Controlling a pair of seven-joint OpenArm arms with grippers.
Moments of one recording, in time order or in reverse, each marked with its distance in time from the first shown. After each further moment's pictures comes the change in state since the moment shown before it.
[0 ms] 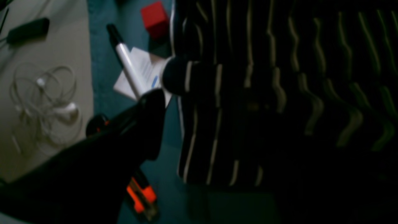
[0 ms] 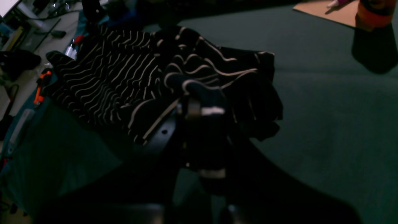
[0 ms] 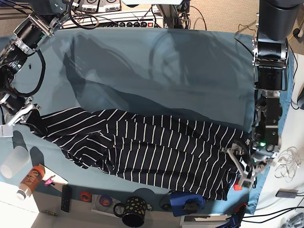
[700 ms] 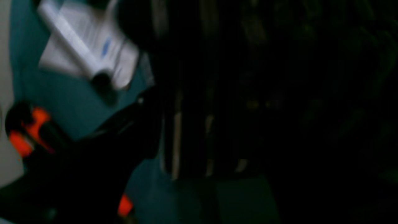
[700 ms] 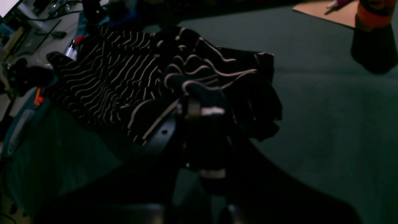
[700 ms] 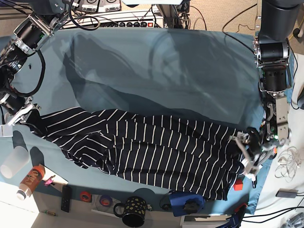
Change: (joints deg) left arm -0.3 -0.7 -8.7 -19.6 -1.2 -17.7 -11.1; right arm 0.0 0.1 0.0 0.0 0.0 0.0 0.0
